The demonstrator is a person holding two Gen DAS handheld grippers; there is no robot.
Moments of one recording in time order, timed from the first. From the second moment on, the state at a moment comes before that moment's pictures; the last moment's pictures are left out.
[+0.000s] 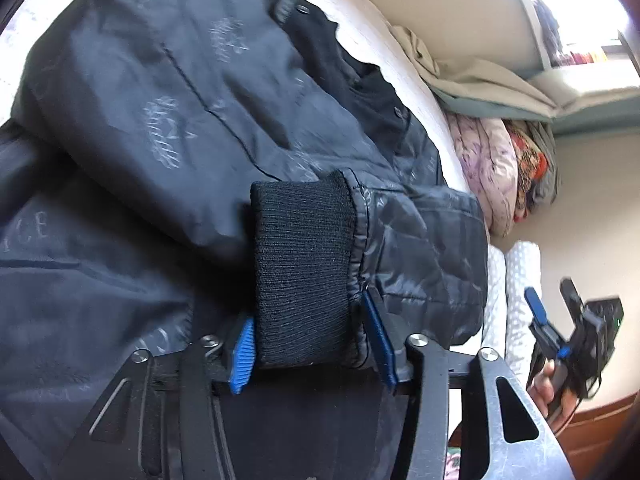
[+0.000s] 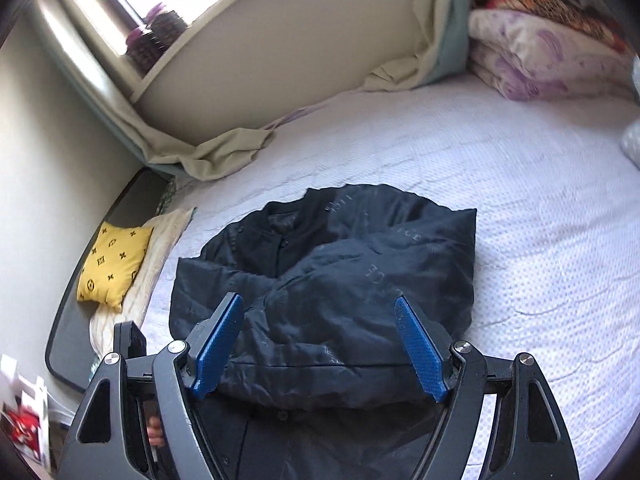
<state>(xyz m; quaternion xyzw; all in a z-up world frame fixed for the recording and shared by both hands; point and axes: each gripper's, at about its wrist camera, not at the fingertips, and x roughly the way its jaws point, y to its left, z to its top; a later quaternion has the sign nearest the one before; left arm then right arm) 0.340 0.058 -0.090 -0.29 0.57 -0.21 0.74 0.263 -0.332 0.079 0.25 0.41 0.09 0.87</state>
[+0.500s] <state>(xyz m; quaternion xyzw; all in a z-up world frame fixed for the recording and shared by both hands) 0.351 0.048 -0.074 -0.30 0.50 -0.25 0.77 0.262 -0.353 0.073 0.30 0.41 0.08 0.86</state>
